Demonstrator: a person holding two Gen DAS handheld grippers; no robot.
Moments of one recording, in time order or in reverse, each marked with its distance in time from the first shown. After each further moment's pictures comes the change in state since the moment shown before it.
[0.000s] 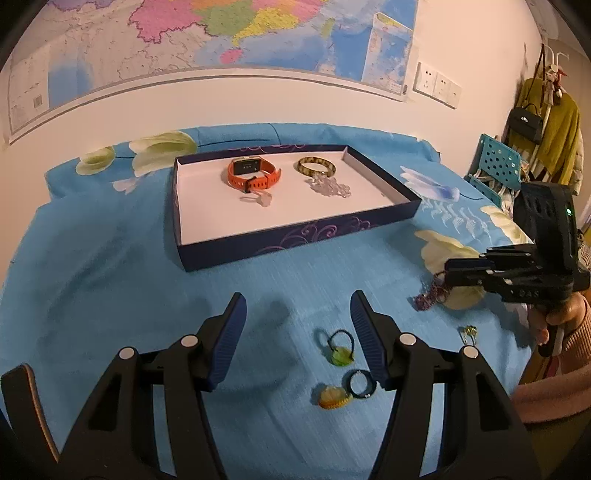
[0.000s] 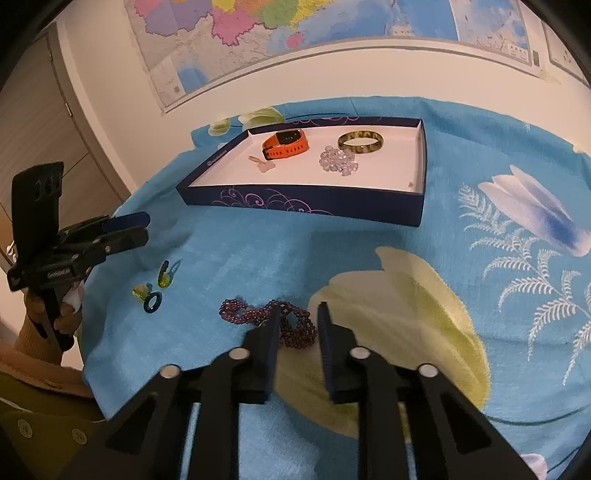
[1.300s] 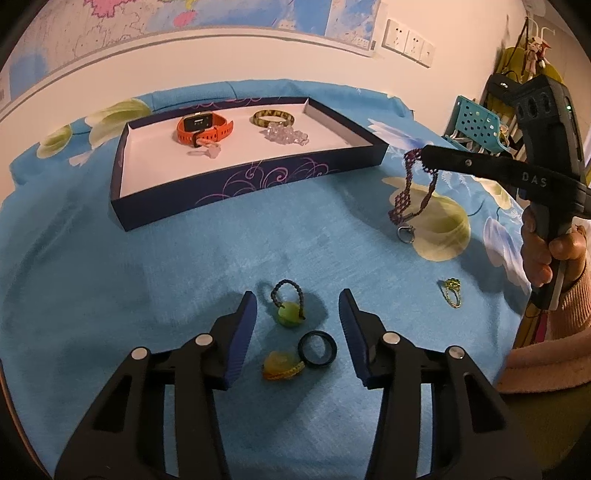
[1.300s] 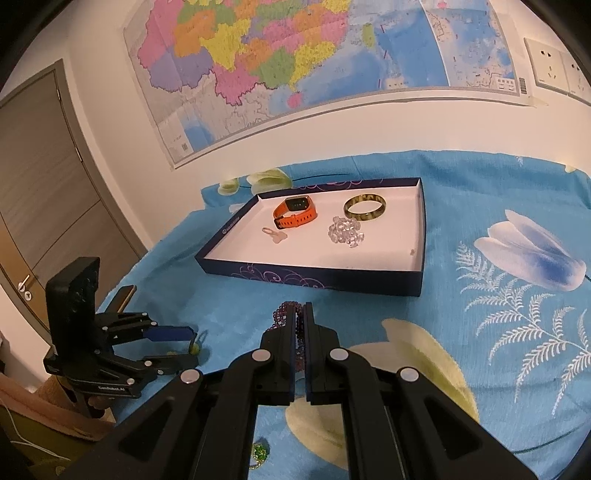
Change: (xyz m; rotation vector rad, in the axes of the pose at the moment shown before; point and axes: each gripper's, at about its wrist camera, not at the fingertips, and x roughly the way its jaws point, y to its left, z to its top) left arm 0.026 -0.024 -0.021 0.057 0.136 -0.093; right arm -0.030 0.004 0.031 0.049 -0.190 0.046
